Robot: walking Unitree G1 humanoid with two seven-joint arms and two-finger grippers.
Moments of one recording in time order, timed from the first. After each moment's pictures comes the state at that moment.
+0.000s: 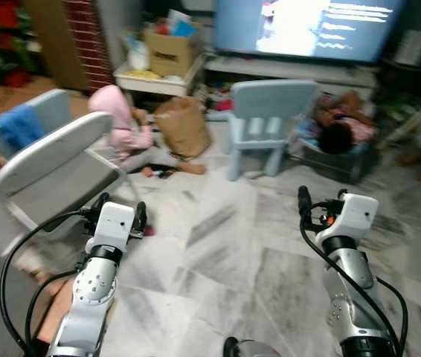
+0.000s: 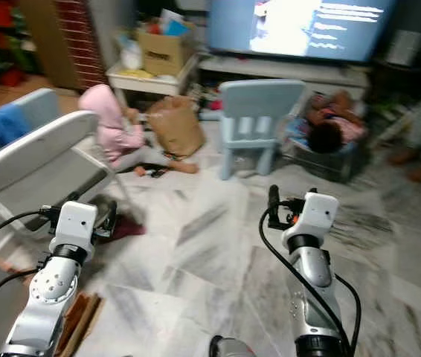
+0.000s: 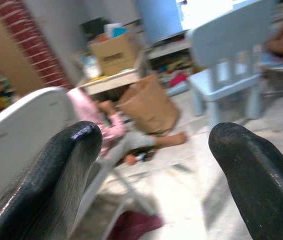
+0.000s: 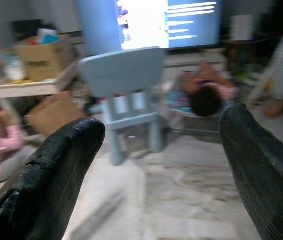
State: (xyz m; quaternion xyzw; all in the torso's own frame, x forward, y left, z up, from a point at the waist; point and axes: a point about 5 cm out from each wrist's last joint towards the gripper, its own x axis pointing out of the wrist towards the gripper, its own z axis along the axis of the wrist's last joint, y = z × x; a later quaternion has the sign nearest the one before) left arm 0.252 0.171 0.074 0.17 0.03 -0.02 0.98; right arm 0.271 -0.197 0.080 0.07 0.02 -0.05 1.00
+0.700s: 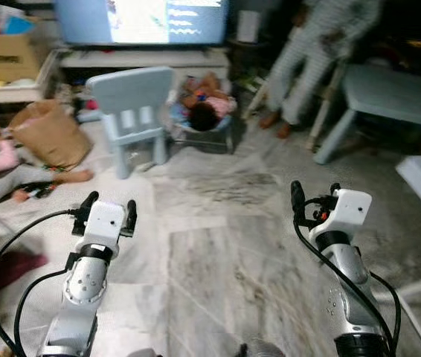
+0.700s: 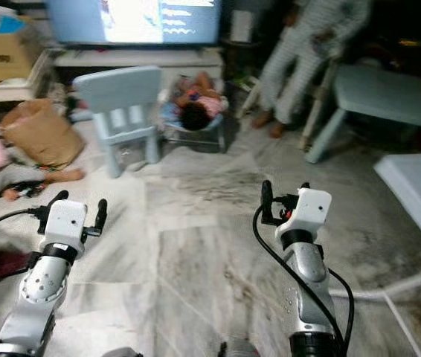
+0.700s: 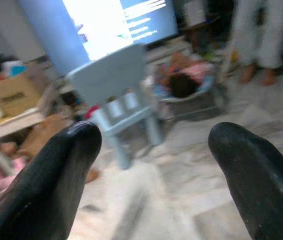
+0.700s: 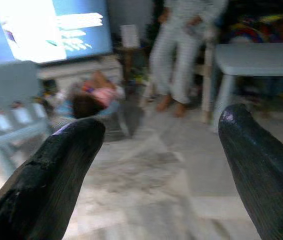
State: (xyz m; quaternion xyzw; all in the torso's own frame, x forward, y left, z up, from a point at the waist) left arm 0.250 0.172 0.071 0.16 0.03 0.00 0.99; right arm 0.266 -0.200 0.078 0.06 0.02 -0.05 1.00
